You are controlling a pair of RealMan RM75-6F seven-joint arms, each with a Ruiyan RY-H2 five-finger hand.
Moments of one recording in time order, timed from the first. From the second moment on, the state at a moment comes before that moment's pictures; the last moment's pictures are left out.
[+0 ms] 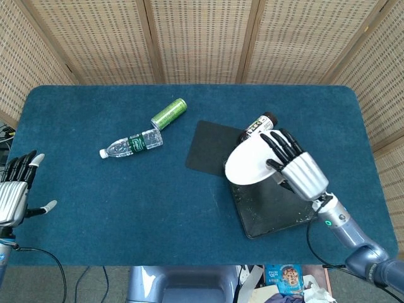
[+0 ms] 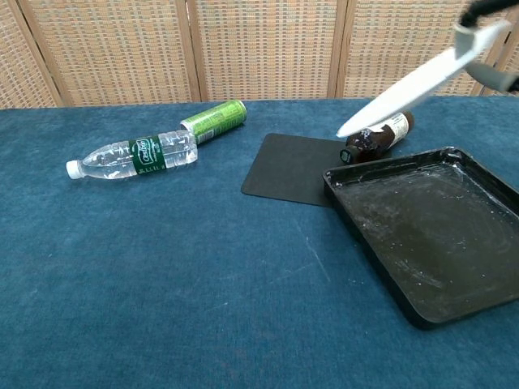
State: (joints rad) left arm -0.21 -1.09 -0.09 -1.70 1.40 1.43 0.08; right arm 0.58 -1.34 0.07 -1.18 -1.76 1.55 0.08
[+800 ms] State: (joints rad) left arm -0.20 -1.09 -0.08 -1.72 1.41 1.43 0.10; right arm 0.46 -1.50 -0.05 -0.87 -1.72 1.44 0.24
